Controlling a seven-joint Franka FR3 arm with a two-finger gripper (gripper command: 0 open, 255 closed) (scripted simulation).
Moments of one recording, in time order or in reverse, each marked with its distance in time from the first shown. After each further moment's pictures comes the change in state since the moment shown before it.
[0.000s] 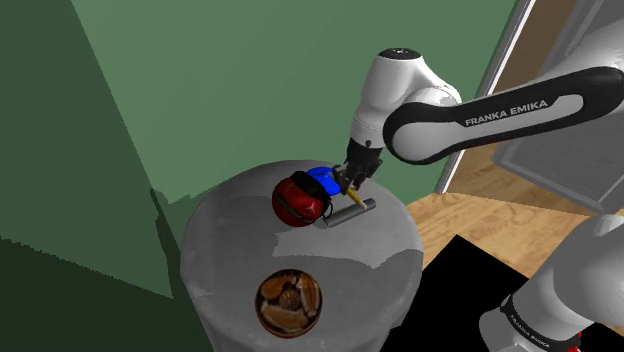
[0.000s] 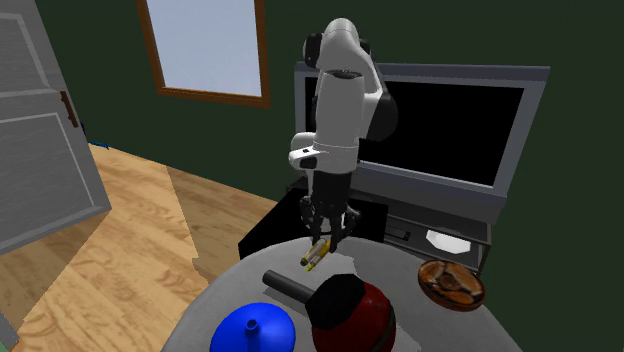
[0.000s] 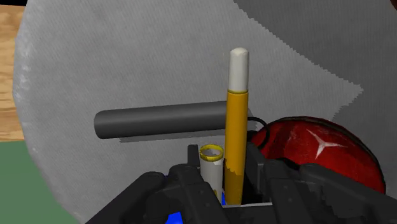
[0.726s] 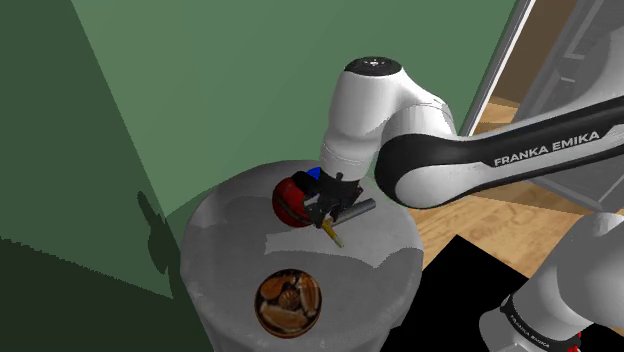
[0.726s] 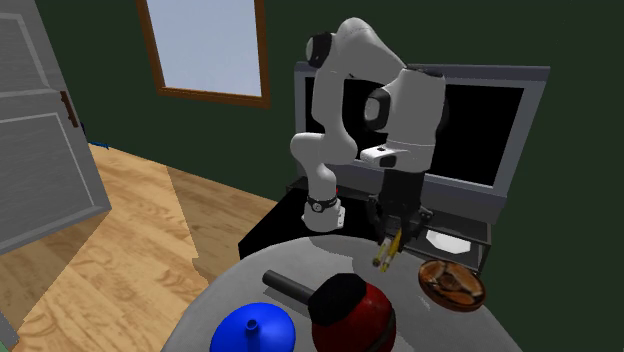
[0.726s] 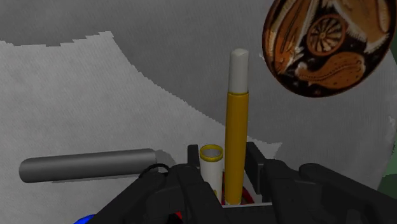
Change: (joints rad) arm 0.079 0.055 0.205 0.097 -0.021 -0.051 0.296
